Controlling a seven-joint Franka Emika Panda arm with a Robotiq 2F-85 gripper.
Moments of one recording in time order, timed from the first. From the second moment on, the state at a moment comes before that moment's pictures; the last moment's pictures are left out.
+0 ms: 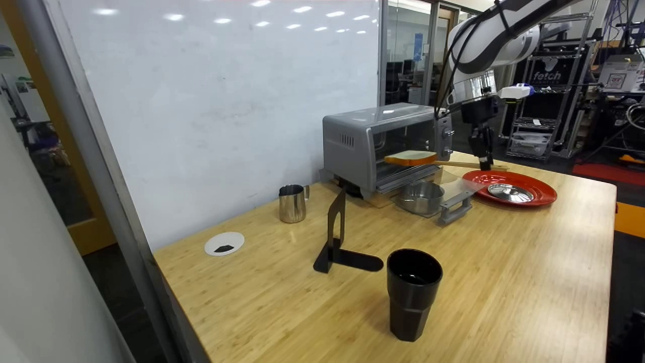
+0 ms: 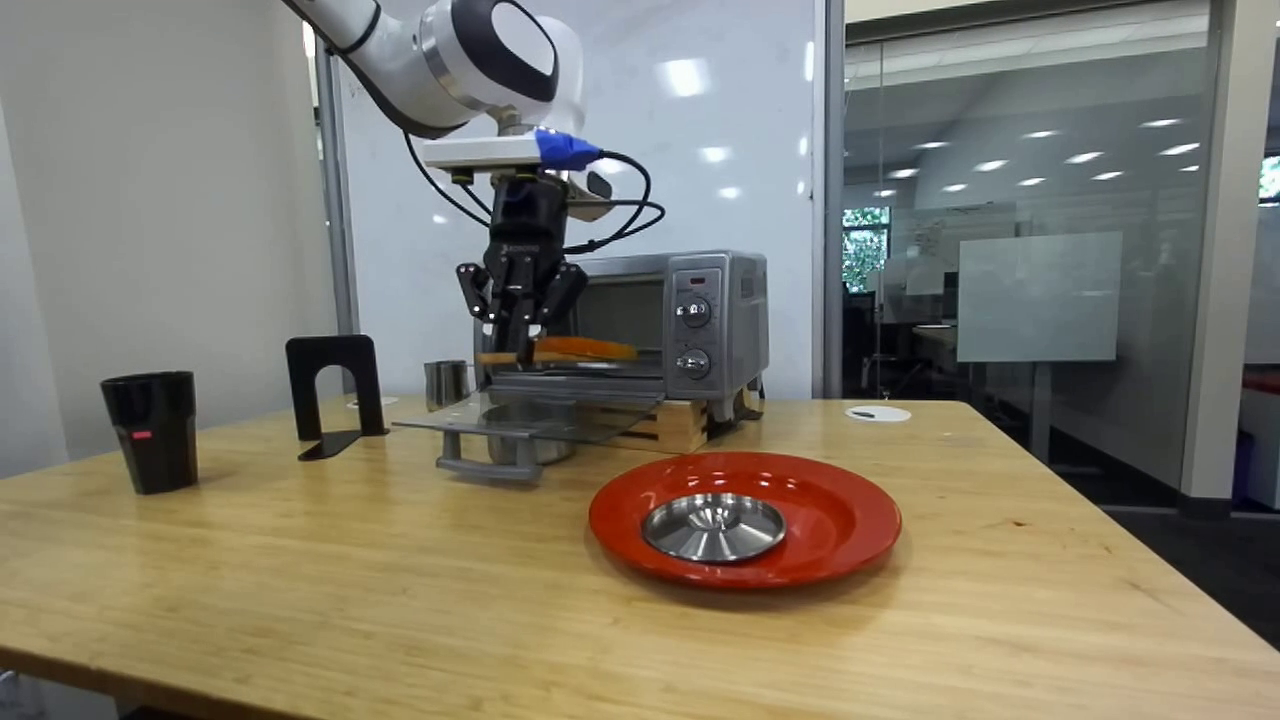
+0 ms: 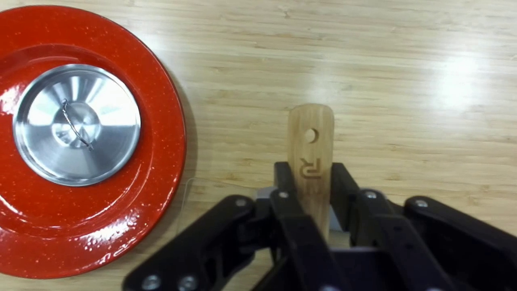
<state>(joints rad) -0.12 0.35 -0.15 -1.76 -0.04 1.80 -0.41</state>
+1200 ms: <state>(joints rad) -0.13 0.46 -0.10 -1.60 -0.04 1.72 -0.37</state>
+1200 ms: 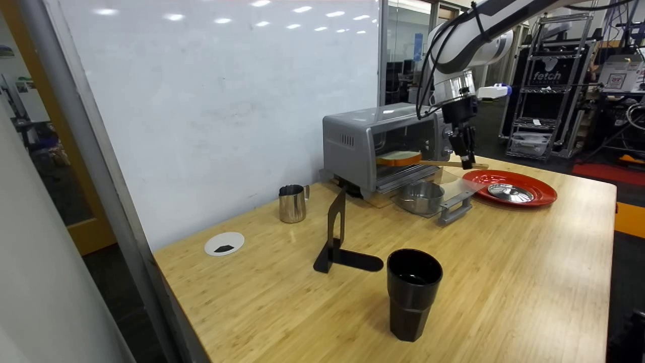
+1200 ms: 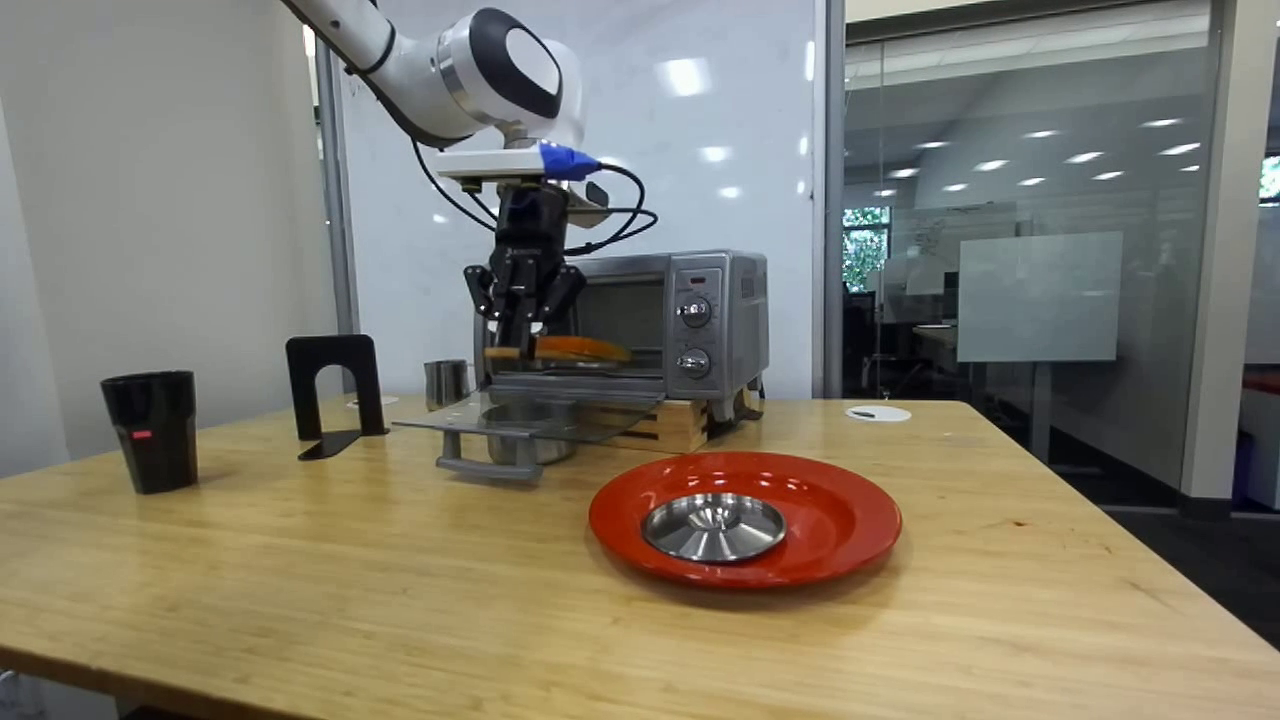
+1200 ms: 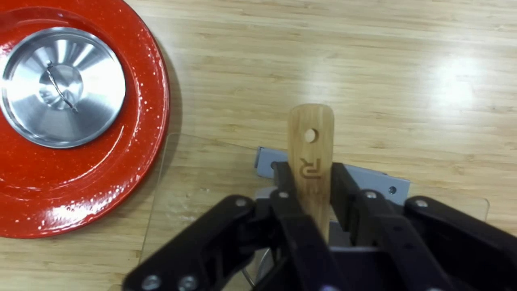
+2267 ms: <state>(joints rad) -0.15 0.48 -0.10 -1.58 -0.03 1.66 -0.37</state>
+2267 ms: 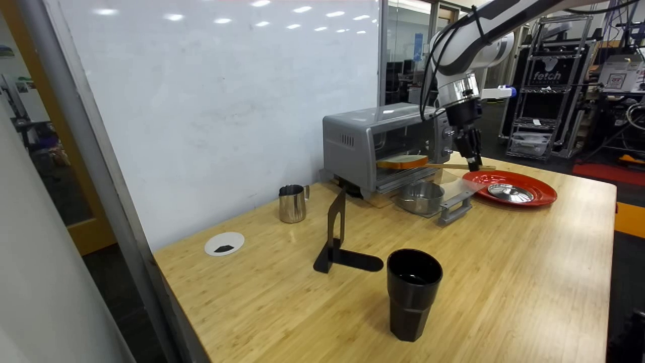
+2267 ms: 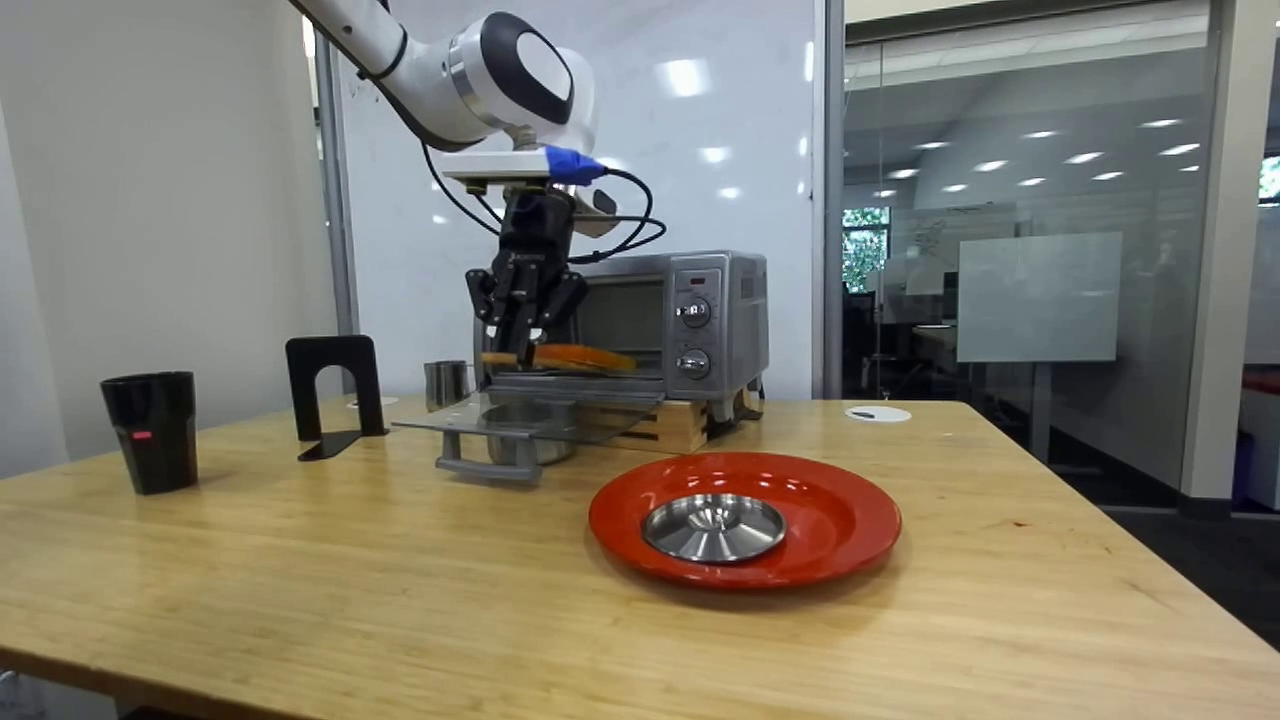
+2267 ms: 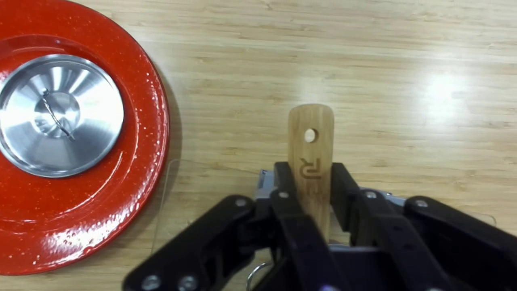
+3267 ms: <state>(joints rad) -0.15 0.55 -0.07 -1.42 0.01 1.52 -0.37</state>
